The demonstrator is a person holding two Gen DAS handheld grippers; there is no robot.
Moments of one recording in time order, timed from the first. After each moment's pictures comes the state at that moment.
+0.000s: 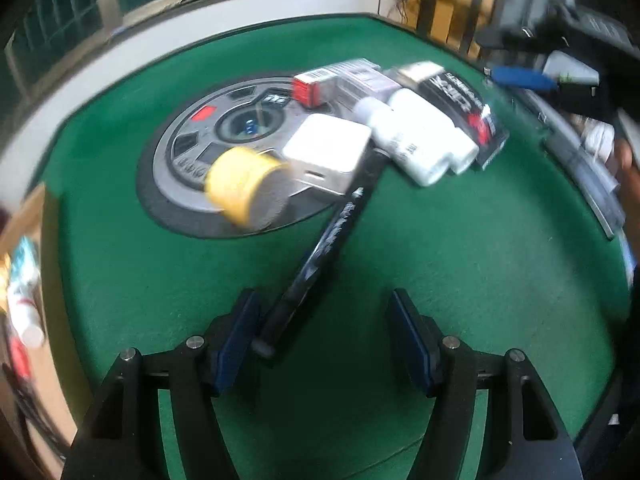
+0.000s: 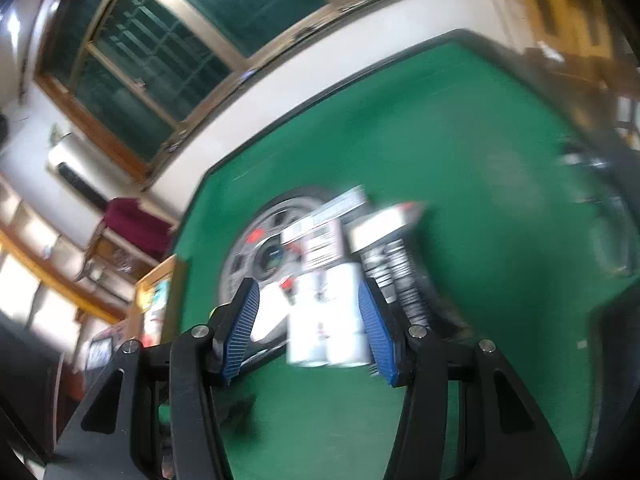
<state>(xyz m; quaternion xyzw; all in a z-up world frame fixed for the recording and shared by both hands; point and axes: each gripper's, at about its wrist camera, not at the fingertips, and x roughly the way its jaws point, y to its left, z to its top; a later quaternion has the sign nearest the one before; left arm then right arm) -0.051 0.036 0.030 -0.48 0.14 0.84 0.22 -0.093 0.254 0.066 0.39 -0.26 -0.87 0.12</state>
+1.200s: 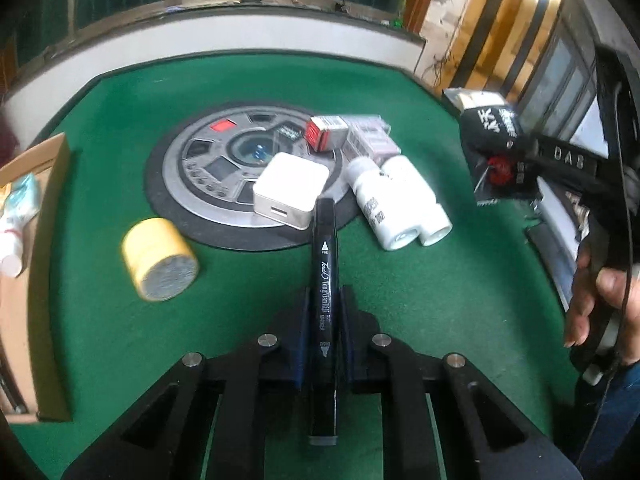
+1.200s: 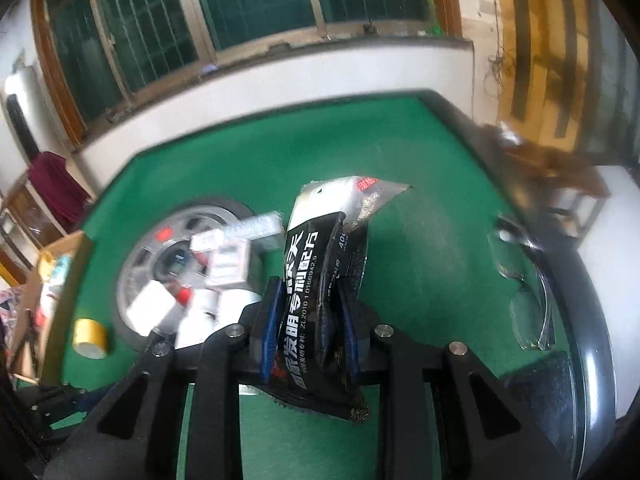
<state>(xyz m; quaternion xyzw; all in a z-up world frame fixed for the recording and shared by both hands) -0.027 0.019 0.056 -0.45 -0.02 0.87 0.18 -0.086 0.232 0.084 0.37 -0.09 -0.92 0.05</state>
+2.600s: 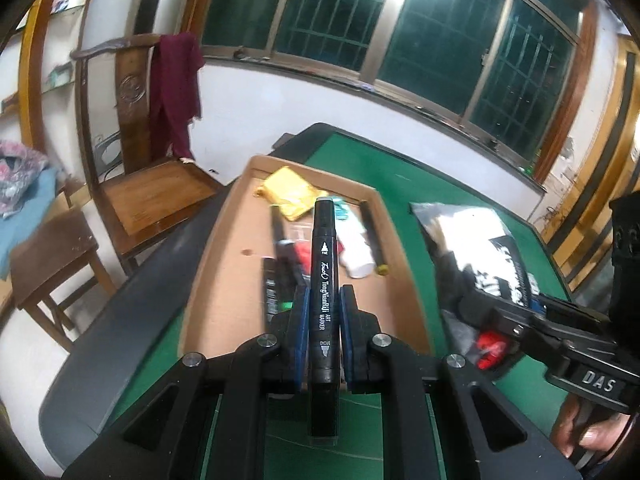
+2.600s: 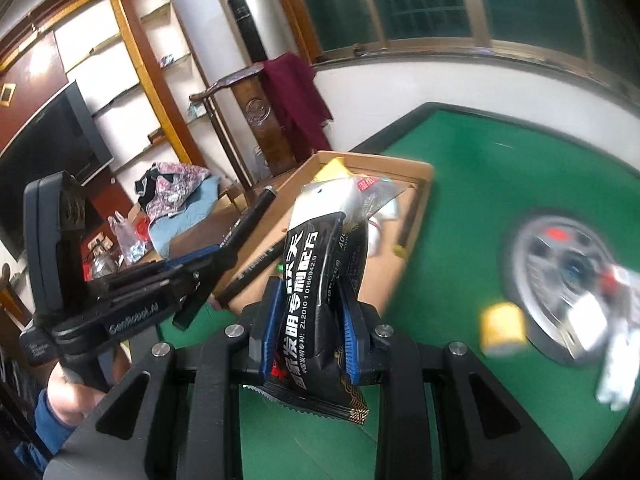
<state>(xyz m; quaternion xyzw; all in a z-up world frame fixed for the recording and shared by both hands) 0.038 -0.259 0.090 -0.33 -0.16 0.93 -0.05 -0.032 -0.102 0.087 0.37 0.02 -0.83 0.41</state>
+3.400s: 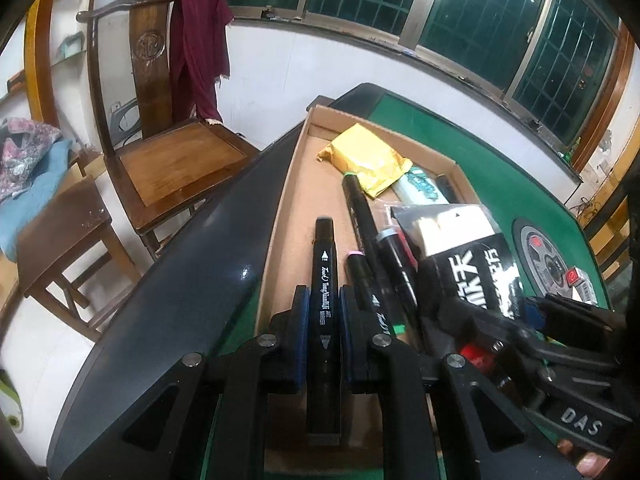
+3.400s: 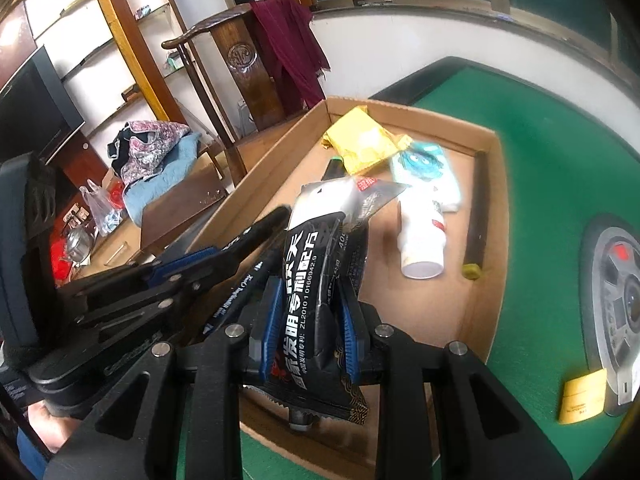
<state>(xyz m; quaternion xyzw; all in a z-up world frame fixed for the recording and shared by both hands) -0.013 -0.310 0.030 -0.40 -0.17 0.90 -0.08 -0.075 -0.187 0.035 0.44 0.06 -0.81 0.38</state>
